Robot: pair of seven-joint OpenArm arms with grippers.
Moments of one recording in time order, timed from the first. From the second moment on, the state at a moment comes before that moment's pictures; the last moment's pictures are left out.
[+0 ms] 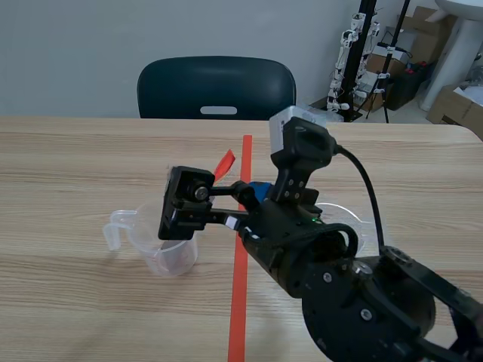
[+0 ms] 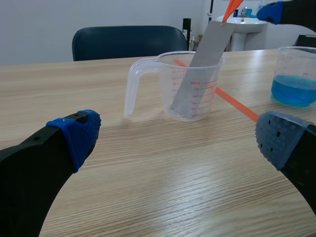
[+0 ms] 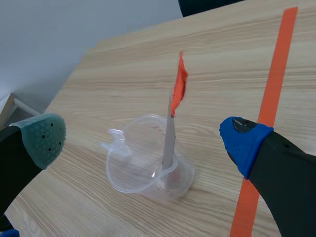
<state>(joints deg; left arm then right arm) 30.7 -17.1 2.7 45.7 5.5 -15.2 -89.0 -12.5 14.4 -33.1 99.1 35.7 -4.0 1.3</state>
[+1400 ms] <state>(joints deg) 29.8 -17.0 1.7 51.0 5.3 -15.4 -89.0 -3.2 16.5 -40.8 92.2 38.8 -8.4 1.3</state>
